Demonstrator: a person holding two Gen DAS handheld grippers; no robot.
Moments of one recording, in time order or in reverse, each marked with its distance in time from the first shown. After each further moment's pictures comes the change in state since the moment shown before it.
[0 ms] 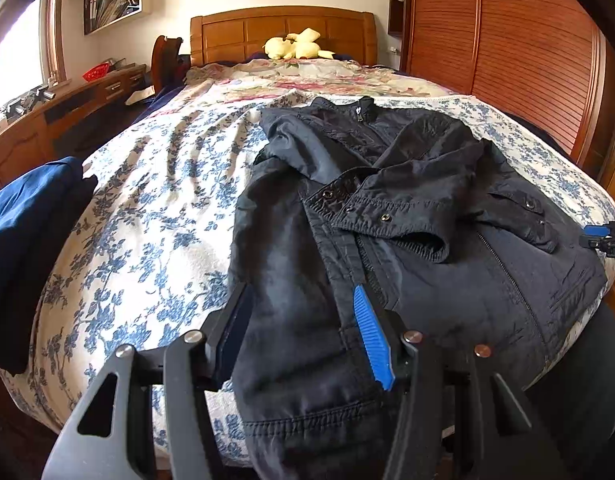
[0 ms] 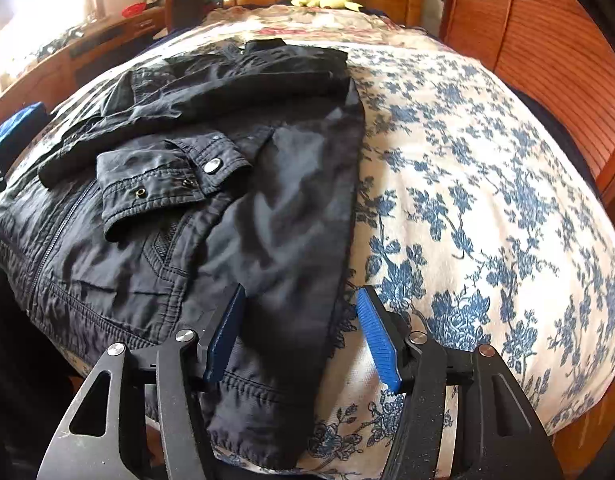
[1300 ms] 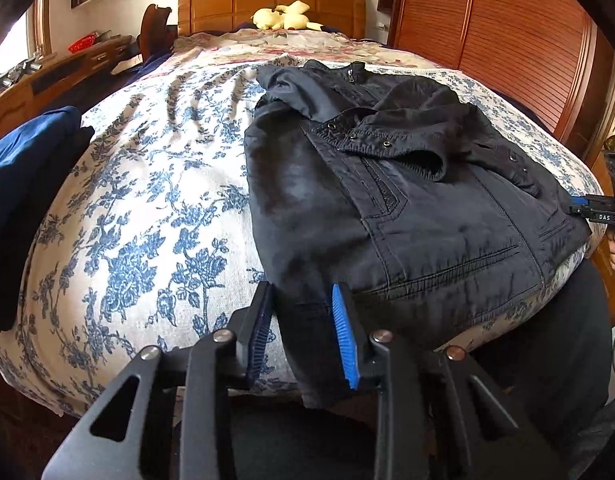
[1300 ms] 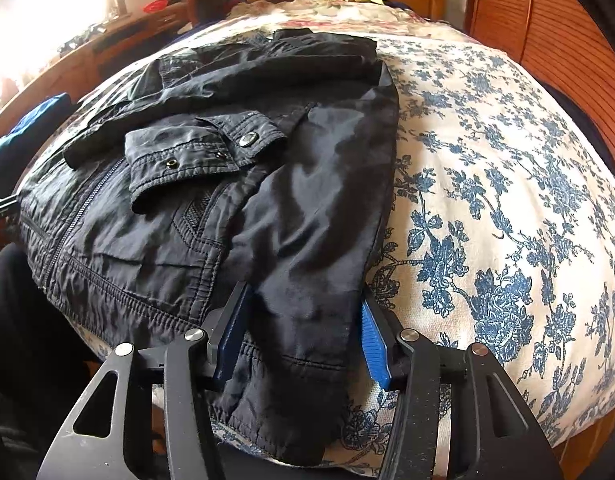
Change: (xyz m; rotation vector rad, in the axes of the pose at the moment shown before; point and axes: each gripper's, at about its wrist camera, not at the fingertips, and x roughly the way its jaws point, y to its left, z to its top) left arm -0.014 0.029 -0.052 -0.007 0.105 -0.093; right arm 0.002 0.013 -0.014 -0.044 0.001 0.111
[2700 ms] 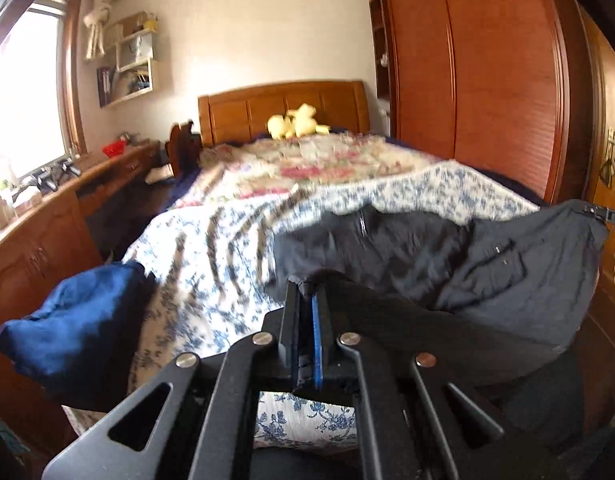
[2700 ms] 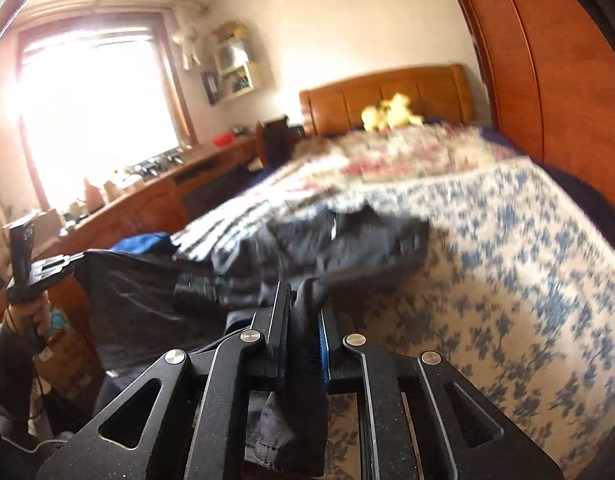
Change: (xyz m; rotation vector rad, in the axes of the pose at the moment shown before) left arm -0.197 -0.060 0.086 0.090 -0.363 0.130; right arm -0.199 0.018 0.051 0.030 -0.511 0.248
